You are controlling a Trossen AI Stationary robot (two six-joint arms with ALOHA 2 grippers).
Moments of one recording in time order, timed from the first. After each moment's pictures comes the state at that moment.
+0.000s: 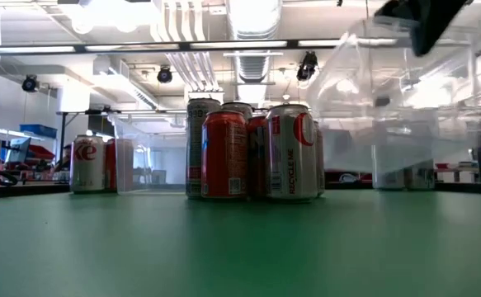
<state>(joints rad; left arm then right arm) -0.25 1.51 2.02 -1.07 -0.64 -0.28 0.22 1.35 1.34 -1.38 0.11 0.14</state>
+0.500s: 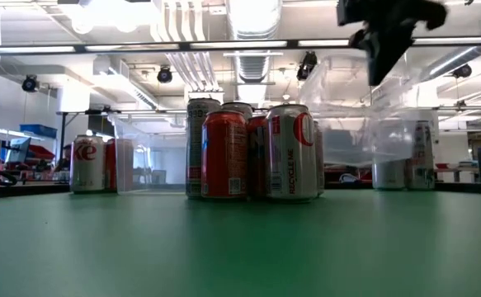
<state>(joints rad) -0.23 1.51 2.03 -1.07 -0.64 -0.27 -0.10 1.35 1.26 -1.23 0.22 -0.14</state>
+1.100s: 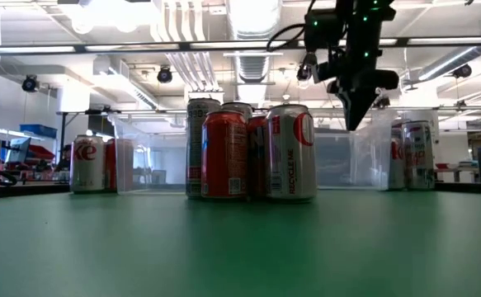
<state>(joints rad) -0.23 1.50 2.03 -1.08 -0.64 -0.31 -0.39 1.53 1.21 -1.06 0.16 -0.39</state>
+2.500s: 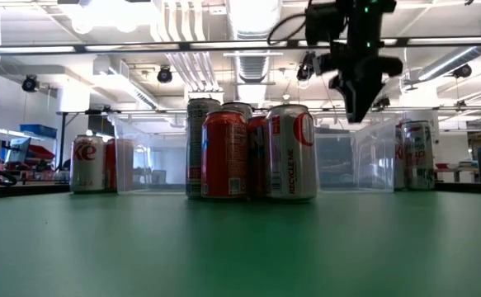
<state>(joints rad) -0.23 1.45 2.03 -1.20 -0.57 -0.33 -0.36 1.52 1.30 -1.18 0.11 -0.38</state>
